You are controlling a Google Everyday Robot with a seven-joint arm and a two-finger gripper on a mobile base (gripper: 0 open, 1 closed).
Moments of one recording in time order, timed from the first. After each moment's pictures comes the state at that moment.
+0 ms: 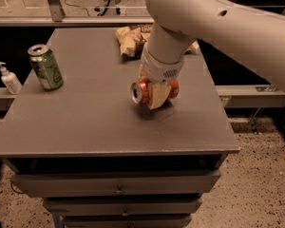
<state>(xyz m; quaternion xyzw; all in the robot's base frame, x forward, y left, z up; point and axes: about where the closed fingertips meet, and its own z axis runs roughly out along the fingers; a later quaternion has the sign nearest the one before) 0.544 -0.022 0.851 -0.83 0.54 -0.02 0.14</state>
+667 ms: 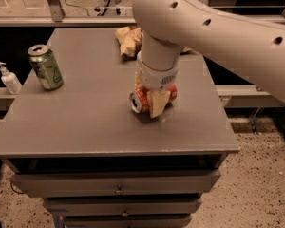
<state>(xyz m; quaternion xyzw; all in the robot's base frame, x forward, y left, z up) 0.531 -0.020 0.835 -0.86 0.50 -0.03 0.10</state>
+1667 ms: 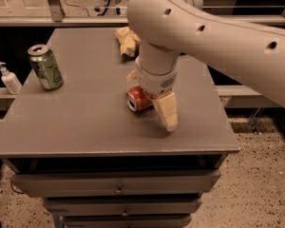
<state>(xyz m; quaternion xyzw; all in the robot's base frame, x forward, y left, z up) 0.525 -0.024 0.828 -0.88 0.47 -0.05 0.07</state>
